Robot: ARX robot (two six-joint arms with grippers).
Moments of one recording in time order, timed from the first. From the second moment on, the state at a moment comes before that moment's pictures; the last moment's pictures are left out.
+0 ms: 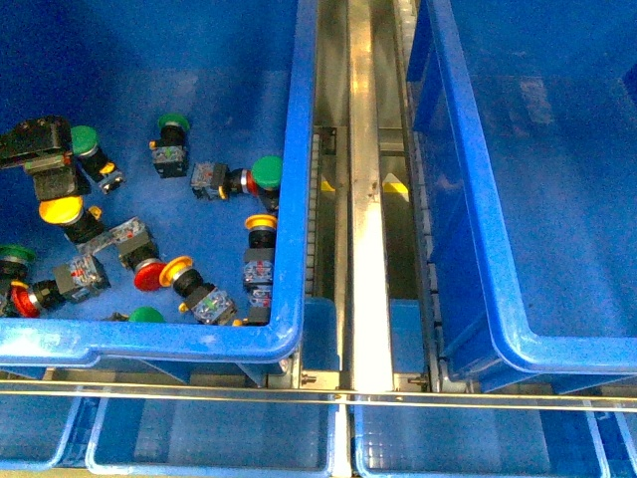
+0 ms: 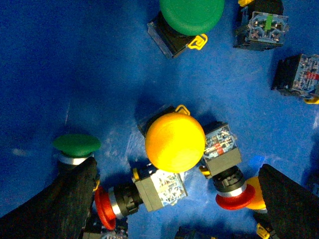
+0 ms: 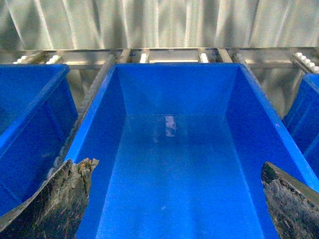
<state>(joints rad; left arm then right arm) 0.05 1.96 0.95 0.12 0.12 -0.13 0.00 0.00 0.02 0.00 0.00 0.00</state>
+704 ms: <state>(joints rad) 0.05 2.12 1.08 0.10 0.13 -0.06 0.00 0.00 0.02 0.00 0.00 0.00</state>
